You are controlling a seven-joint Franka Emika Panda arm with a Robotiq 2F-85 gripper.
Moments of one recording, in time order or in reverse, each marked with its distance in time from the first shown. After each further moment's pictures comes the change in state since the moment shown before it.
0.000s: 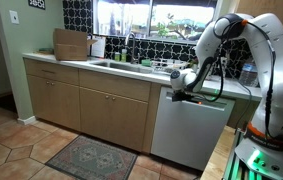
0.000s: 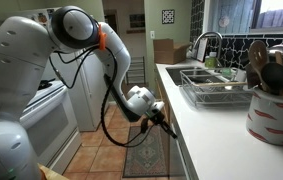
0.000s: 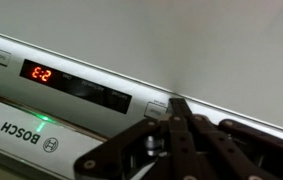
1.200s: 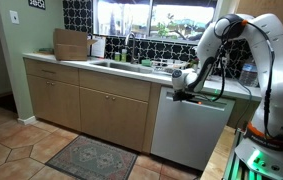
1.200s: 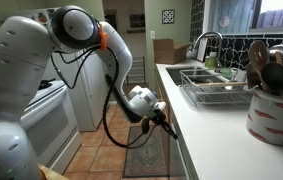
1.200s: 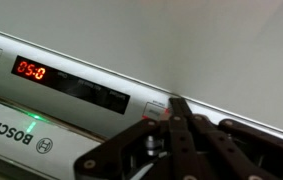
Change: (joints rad) arm -0.035 0.000 0.008 0.003 -0.005 0.048 -0.050
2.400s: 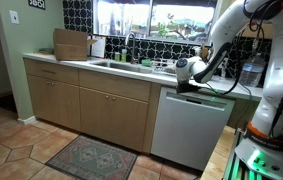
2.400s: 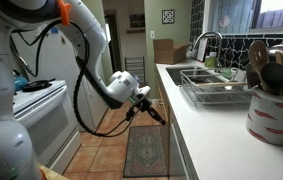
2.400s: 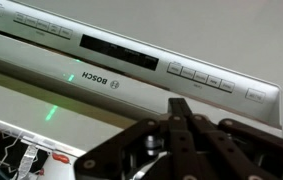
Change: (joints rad) arm 0.079 -0.372 0.033 -0.278 -0.013 -0.150 0.019
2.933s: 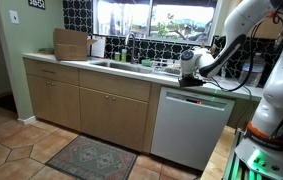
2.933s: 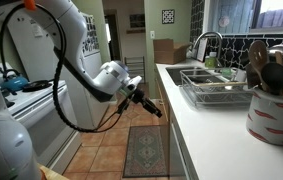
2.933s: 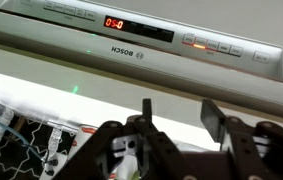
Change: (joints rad) arm 0.005 -0.222 0.035 -0.125 0.000 -0.094 0.031
